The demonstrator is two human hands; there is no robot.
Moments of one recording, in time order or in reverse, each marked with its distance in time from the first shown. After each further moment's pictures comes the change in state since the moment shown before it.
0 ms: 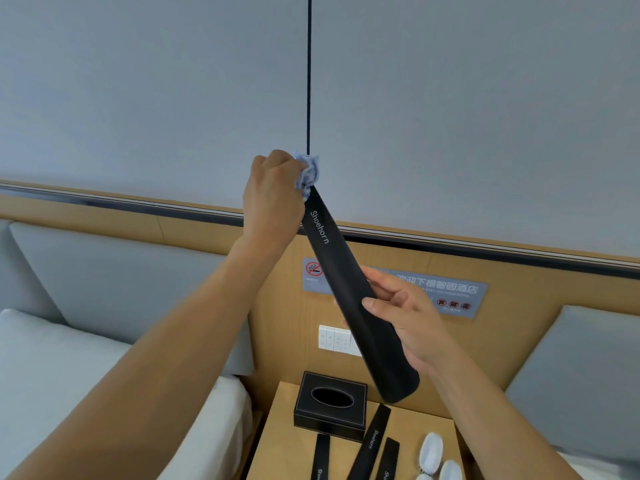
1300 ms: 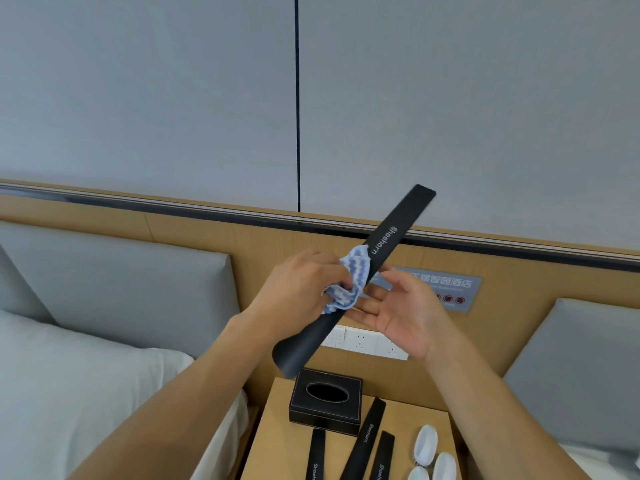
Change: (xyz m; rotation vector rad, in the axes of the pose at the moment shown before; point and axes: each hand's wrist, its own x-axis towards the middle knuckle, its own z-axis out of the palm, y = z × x) left_hand -0.092 0.018 0.005 -0.155 -0.591 0.368; right_hand 0.023 0.004 -0.014 0.663 0.037 0.332
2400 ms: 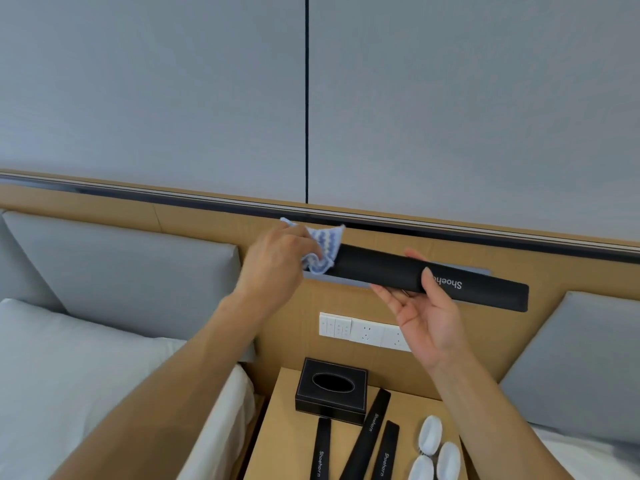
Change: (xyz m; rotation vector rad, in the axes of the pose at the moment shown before) left_hand -0.008 -0.034 -0.006 0.076 0.195 -0.205; right_hand -0.015 0.024 -0.017 0.256 0.068 -0.373
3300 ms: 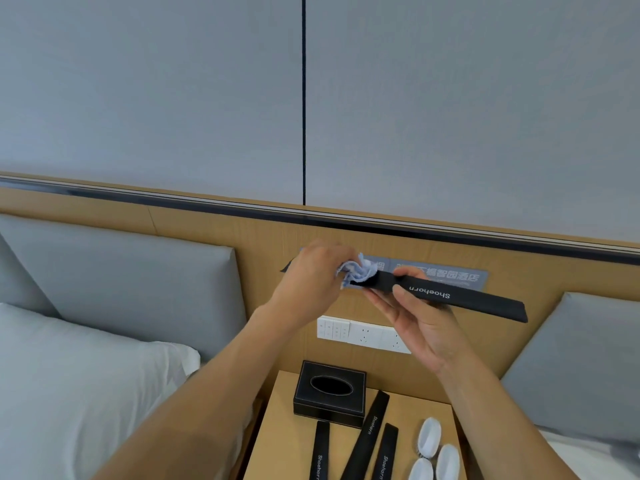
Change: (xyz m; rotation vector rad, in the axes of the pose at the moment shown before) left_hand 0.008 0.033 0.026 -0.176 -0.100 0.030; right_hand 0.005 -0.001 -0.009 -0.162 -0.145 0.071
